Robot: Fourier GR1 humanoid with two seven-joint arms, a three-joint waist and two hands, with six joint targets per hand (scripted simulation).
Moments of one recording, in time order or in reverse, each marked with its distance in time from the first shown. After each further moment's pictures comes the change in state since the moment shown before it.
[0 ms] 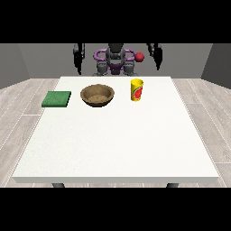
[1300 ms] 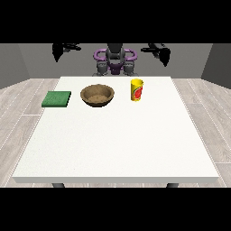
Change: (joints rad) left arm -0.167 0.047 0.213 0.105 0.129 -0.052 -0.170; right arm -0.062 -0.153 -0.249 -0.073 -0.241 0.221 -0.017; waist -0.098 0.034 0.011
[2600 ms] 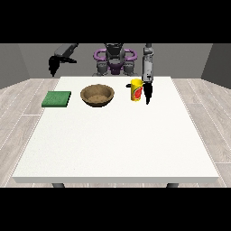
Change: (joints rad) left arm -0.283 -0.081 0.054 0.796 -0.120 0.142 -0.681; right arm -0.096 -0.015 -0.030 0.162 0.033 0.088 -0.219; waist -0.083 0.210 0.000
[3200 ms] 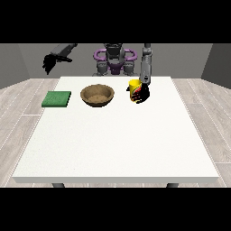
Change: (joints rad) left arm 0.008 0.006 -0.022 0.049 -0.117 0.242 -0.135; right arm -0.032 -0.041 -0.028 0.001 -0.028 0.035 0.002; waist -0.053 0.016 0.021
